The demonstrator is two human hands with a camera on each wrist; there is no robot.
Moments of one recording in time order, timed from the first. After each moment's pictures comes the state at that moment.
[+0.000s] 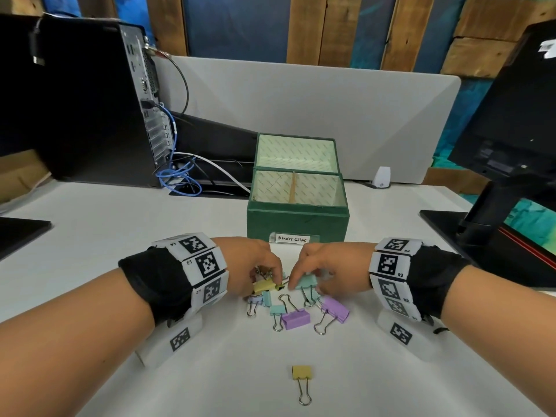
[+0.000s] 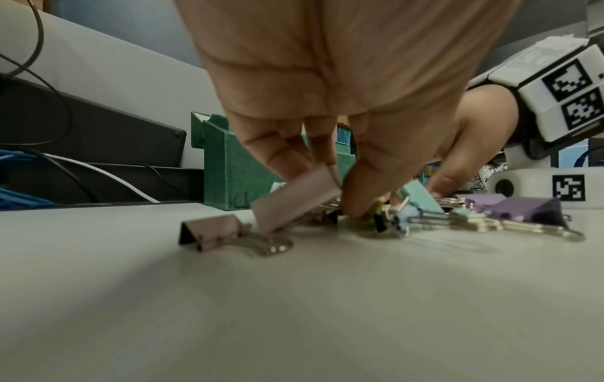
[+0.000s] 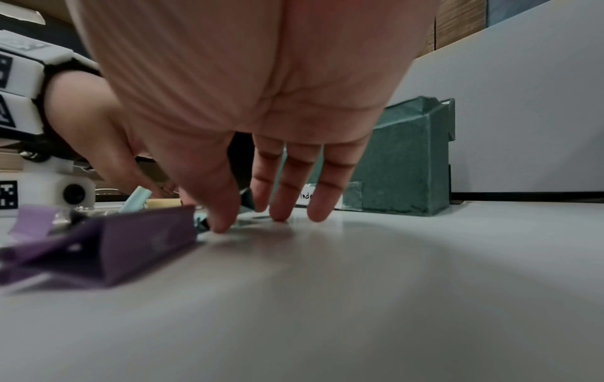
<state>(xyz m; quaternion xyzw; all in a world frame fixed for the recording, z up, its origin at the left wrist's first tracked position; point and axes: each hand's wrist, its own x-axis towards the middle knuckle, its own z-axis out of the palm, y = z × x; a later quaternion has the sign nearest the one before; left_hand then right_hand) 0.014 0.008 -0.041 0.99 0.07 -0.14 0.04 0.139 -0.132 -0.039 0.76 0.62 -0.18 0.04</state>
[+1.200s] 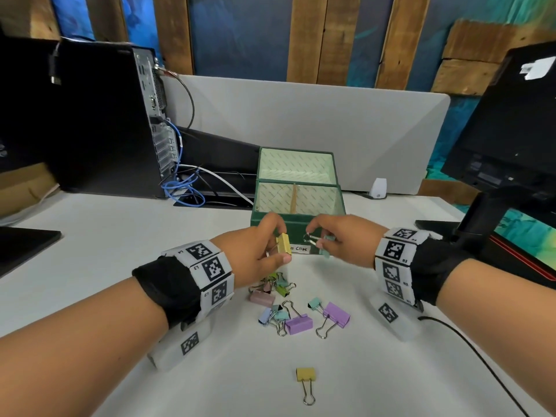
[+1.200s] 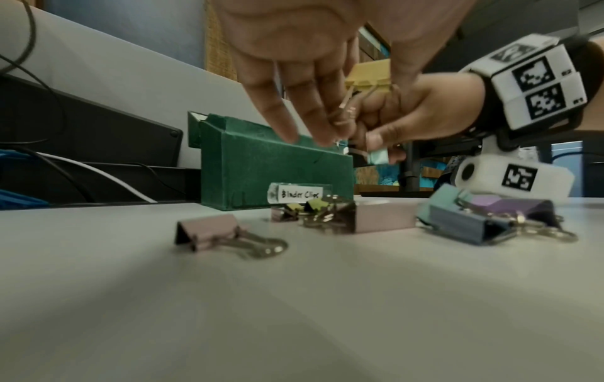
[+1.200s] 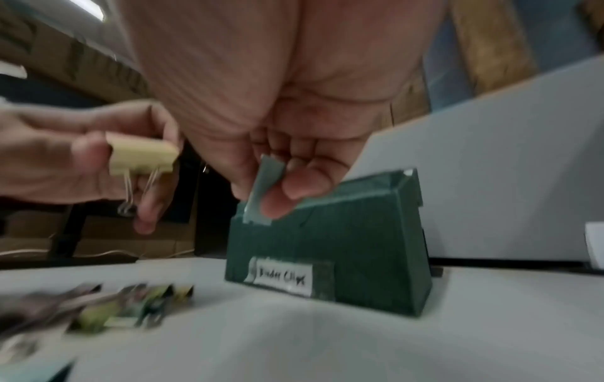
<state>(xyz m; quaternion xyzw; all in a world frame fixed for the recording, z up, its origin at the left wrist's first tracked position) 0.007 0.005 -0.037 0.98 0.10 0.08 0.15 0.166 -0.128 -0.025 0.84 0.55 -0.01 -0.06</state>
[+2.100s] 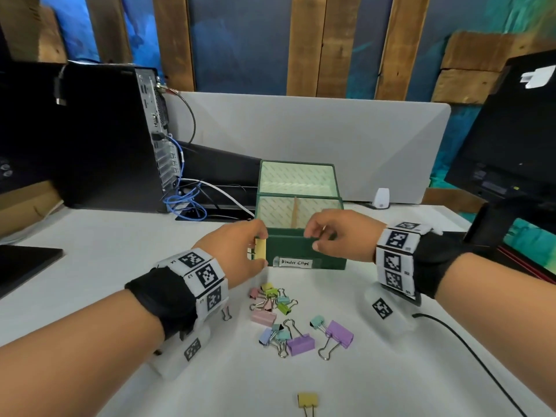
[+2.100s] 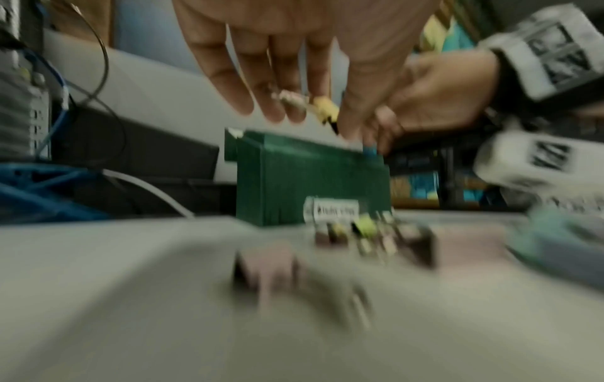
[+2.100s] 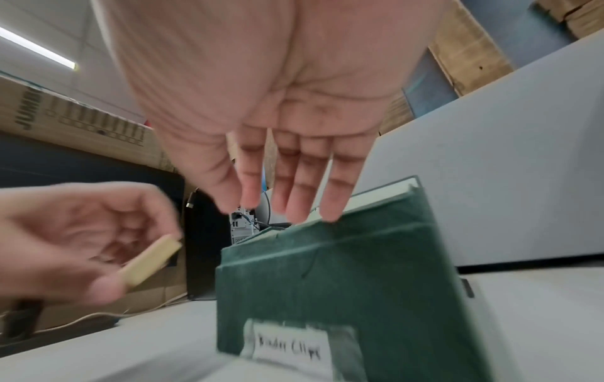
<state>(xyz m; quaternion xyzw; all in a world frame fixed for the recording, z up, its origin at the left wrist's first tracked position) 0.013 0.030 -0.030 0.96 0.21 0.15 0.11 0.175 -0.117 -0.003 0.82 0.55 -0.05 -0.15</state>
